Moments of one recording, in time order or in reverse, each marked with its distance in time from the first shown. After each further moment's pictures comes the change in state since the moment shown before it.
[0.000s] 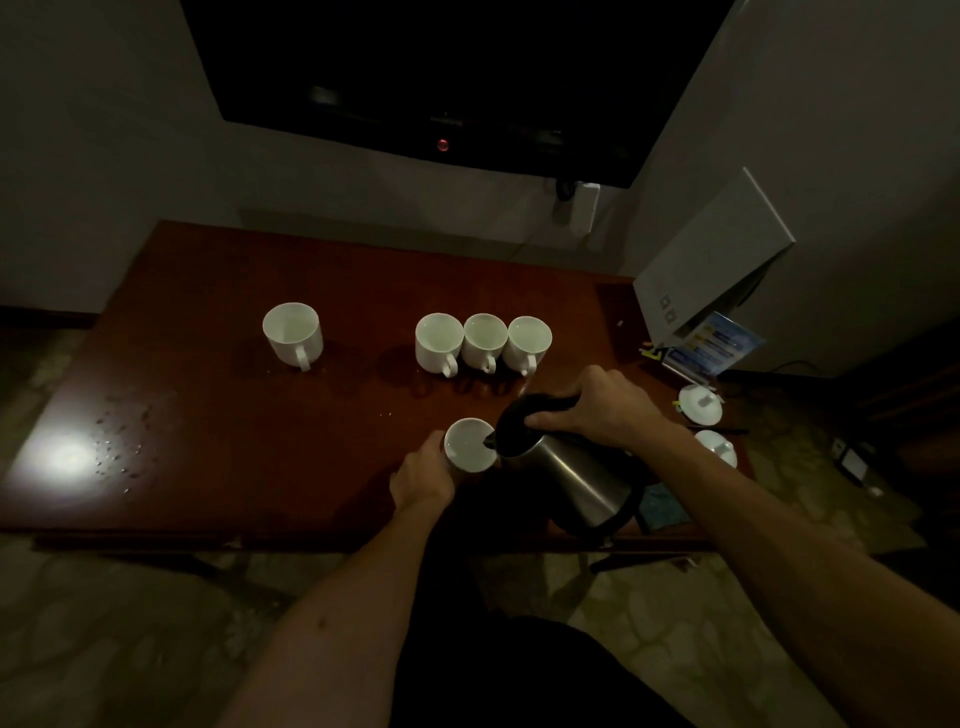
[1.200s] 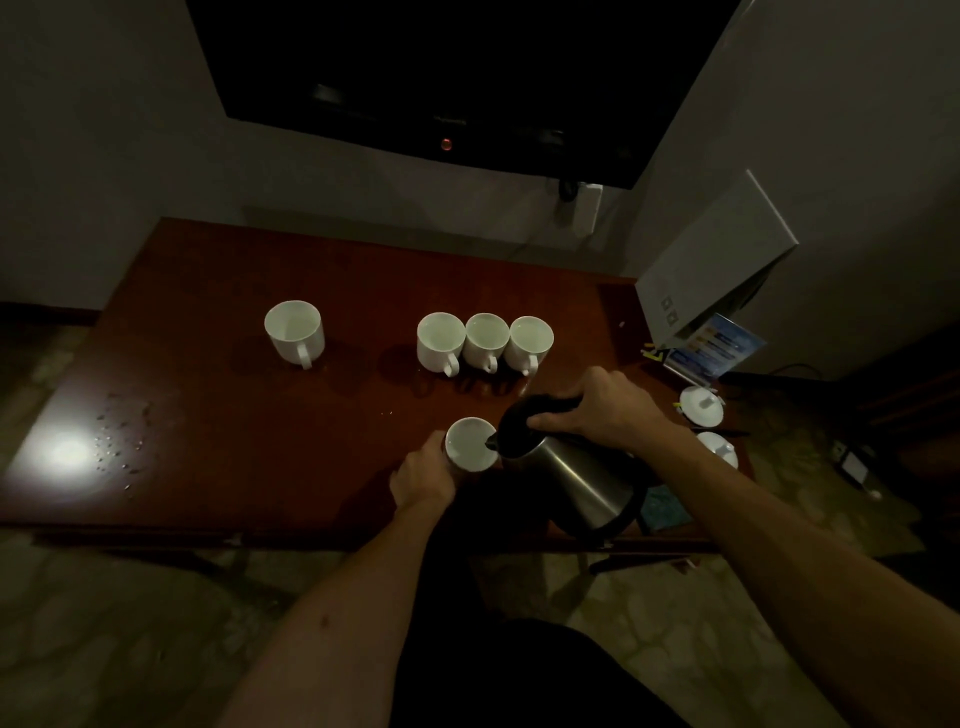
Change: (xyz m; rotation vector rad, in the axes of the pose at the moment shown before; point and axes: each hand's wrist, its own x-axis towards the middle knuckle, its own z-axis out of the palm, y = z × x) left_hand -0.002 0.002 -0.001 0.010 -0.004 -0.009; right_hand 0.000 0.000 0.001 -0.018 -0.009 0.014
